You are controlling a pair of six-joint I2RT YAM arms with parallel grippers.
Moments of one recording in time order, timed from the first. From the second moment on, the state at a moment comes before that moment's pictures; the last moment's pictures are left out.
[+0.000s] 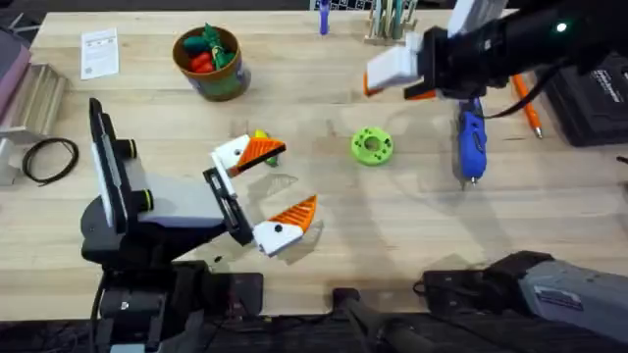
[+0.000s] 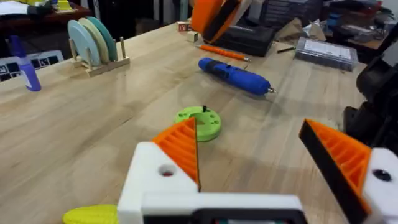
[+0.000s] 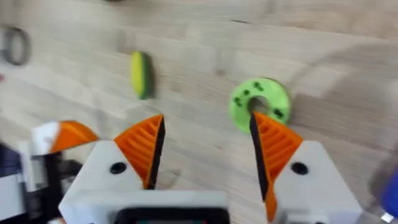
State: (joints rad) left arm 0.04 0.01 0.01 -0.11 1.09 0.00; right arm 0.35 1.32 1.23 -0.92 -0.30 0.34
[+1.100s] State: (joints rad) left arm 0.03 0.01 0.01 -0.11 1.09 0.00; right arm 0.47 1.54 1.14 -0.94 0.06 0.31
